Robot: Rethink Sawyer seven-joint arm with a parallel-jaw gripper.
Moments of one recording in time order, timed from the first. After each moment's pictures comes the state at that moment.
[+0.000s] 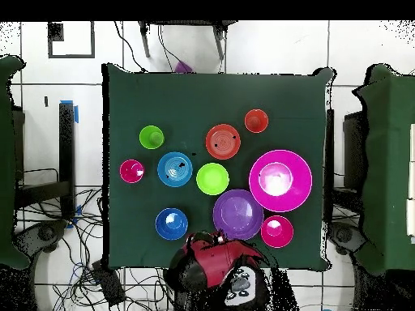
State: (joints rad) arm -0.11 -0.67 -0.18 2.10 -0.55 0.03 1.98
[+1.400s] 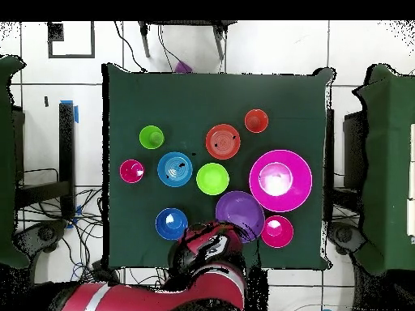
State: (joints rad) arm 0.00 -0.44 -0.23 1.94 -0.61 -0.06 1.98
